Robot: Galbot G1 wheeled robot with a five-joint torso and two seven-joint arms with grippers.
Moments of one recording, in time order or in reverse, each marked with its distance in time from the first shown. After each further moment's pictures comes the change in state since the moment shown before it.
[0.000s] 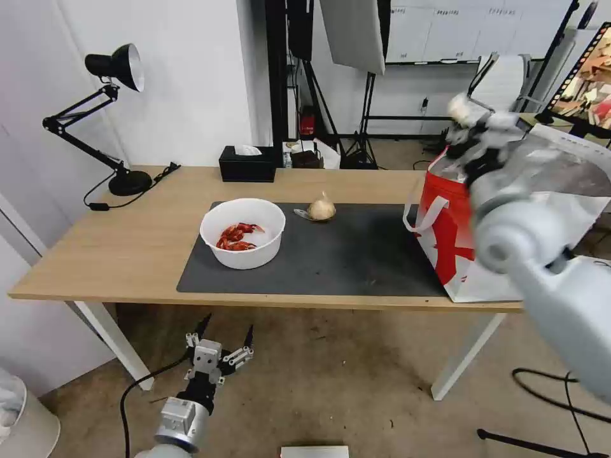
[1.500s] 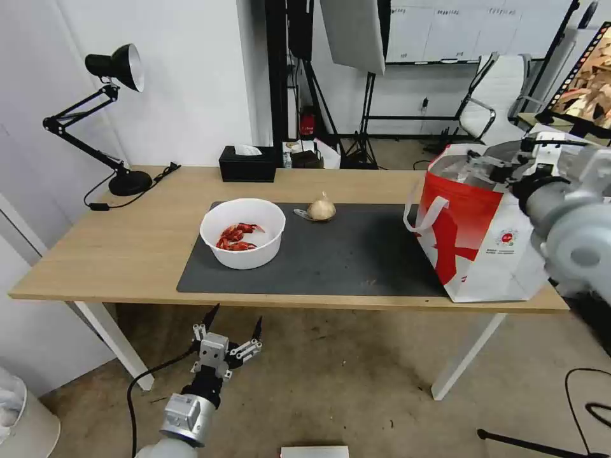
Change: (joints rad) left arm -0.020 0.002 0.009 -0.048 -0.010 -0.023 0.007; right arm -0.384 -0.133 0.228 0.161 0.105 0.166 -0.315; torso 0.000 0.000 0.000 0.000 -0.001
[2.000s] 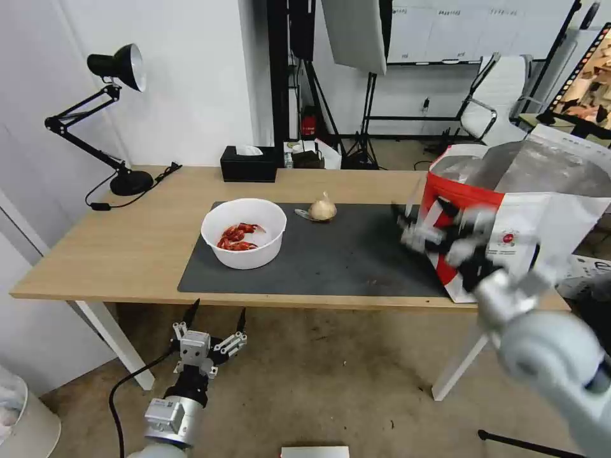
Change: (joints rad) left arm 0.048 -0.055 -0.060 -0.027 0.003 -0.030 -0.010; right arm -0.621 0.272 0.066 0.029 -0.527 0.374 -0.378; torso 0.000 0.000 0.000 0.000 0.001
